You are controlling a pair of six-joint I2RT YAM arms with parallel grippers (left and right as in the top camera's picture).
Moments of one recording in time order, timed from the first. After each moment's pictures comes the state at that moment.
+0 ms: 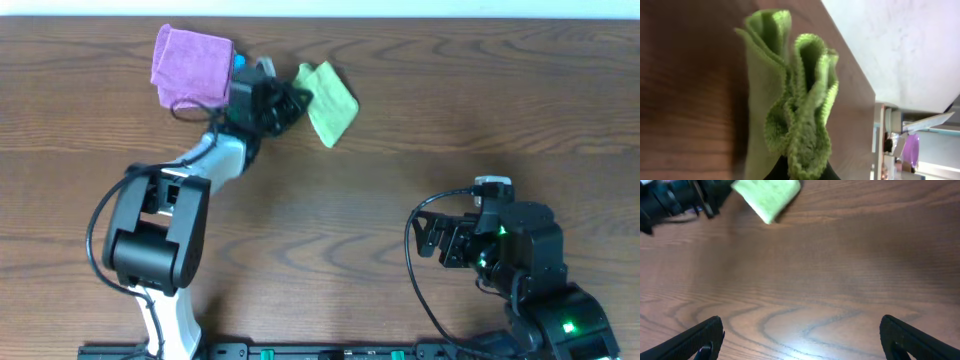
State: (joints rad) left arm -0.26 2.00 1.19 0.27 0.46 -1.04; right arm 0.28 0.69 0.77 -0.83 -0.14 0.44
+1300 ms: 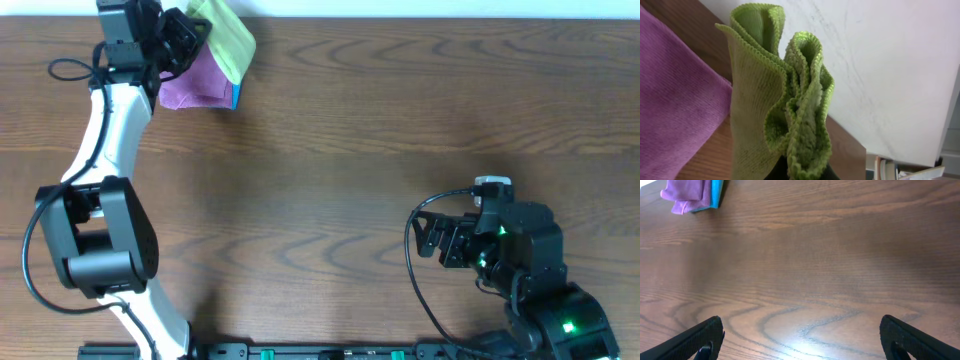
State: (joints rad) left arm 0.11 1.96 1.58 -0.14 0.57 -0.88; right arm 0.28 0.69 0.77 -0.83 -0.14 0.44
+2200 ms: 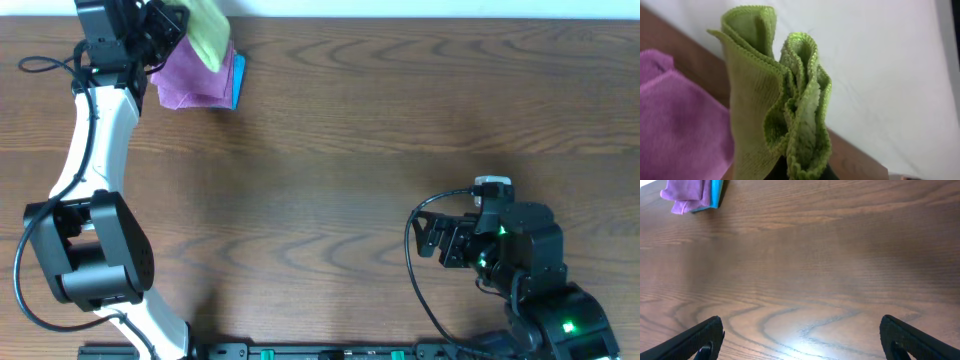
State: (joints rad) left arm 0.13 1.91 1.58 -0.09 0.47 -0.78; right arm 0.28 0.69 0.77 -0.83 -0.14 0.44
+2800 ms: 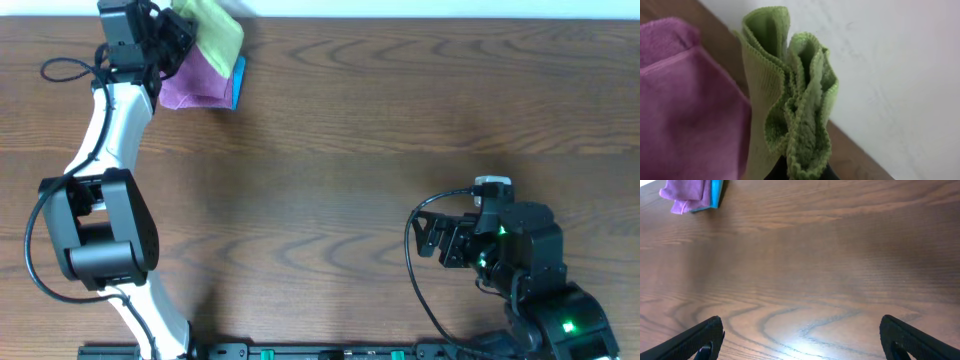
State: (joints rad) left arm 0.11 2.02 1.58 -0.10 0.41 -0.84; right arm 0.28 0.69 0.77 -0.83 -0.14 0.44
